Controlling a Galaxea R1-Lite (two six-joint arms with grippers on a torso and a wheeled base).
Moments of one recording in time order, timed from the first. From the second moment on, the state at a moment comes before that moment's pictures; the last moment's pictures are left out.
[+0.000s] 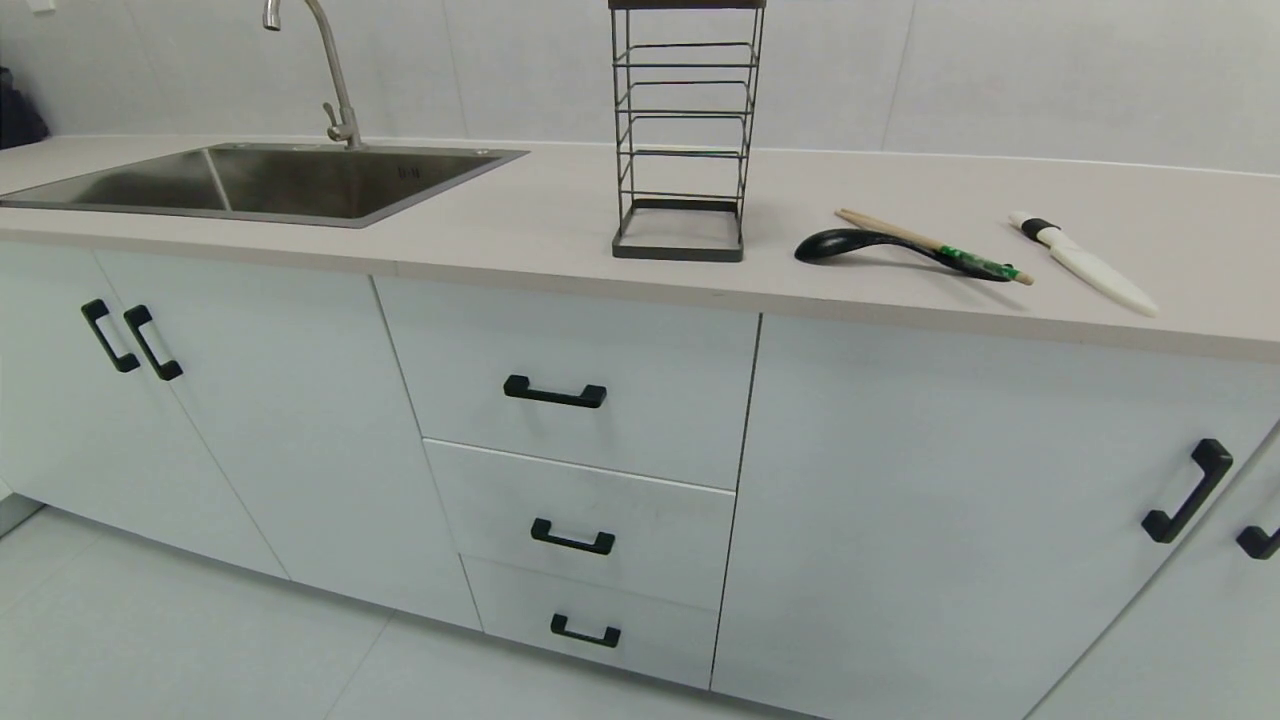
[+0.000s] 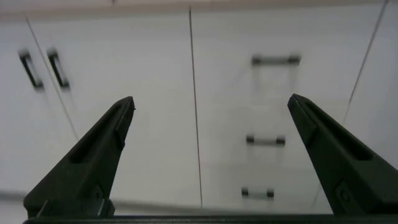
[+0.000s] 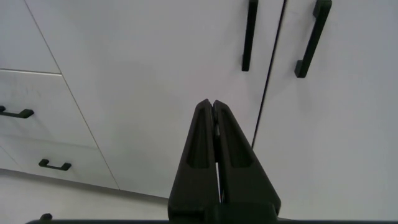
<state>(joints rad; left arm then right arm) 0.00 0.00 -0.02 -0.08 -0.11 0.02 0.00 0.00 0.00 0.01 -0.02 0.01</state>
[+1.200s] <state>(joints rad) -0.36 0.79 -0.17 -0.20 -0.39 0.55 0.00 0.00 0.00 0.01 -0.02 0.01</state>
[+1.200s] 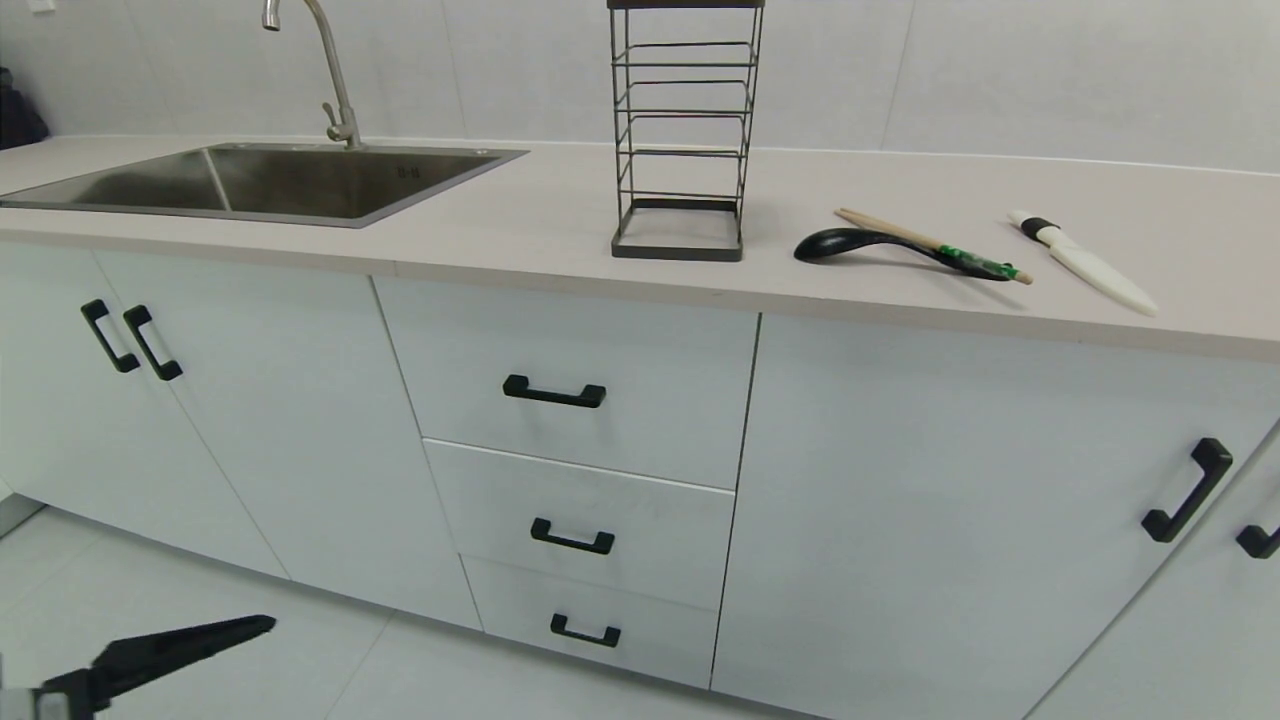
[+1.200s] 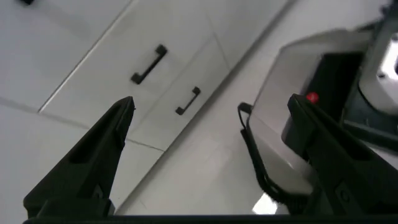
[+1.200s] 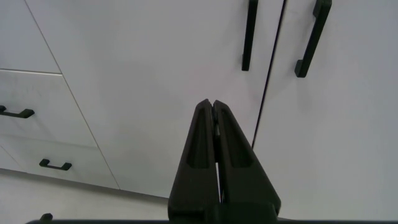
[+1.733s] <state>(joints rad) -0.44 1.19 -0.24 -0.20 -0.43 1.00 0.00 0.00 0.00 0.01 -0.02 0.01</state>
